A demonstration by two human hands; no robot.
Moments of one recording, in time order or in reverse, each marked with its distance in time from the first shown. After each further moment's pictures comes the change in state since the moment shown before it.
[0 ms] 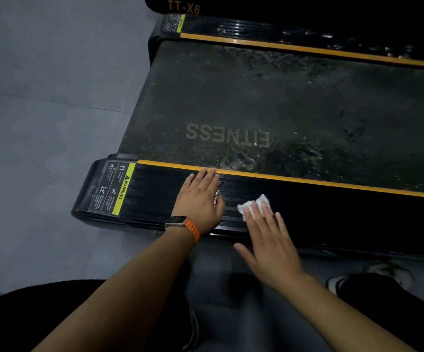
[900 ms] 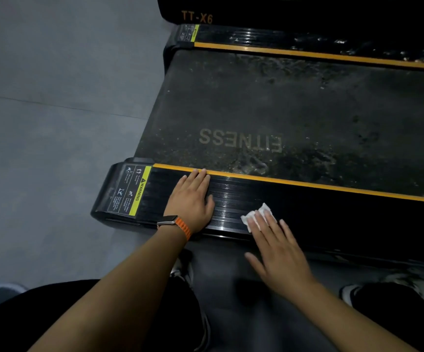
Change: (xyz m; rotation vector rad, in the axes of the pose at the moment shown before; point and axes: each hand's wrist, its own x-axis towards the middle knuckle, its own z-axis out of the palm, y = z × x) left_hand -0.011 -0.044 -0.017 -0.026 0.027 -0.041; right_hand -0.006 -0.003 0.005 -0.028 0.049 -0.106
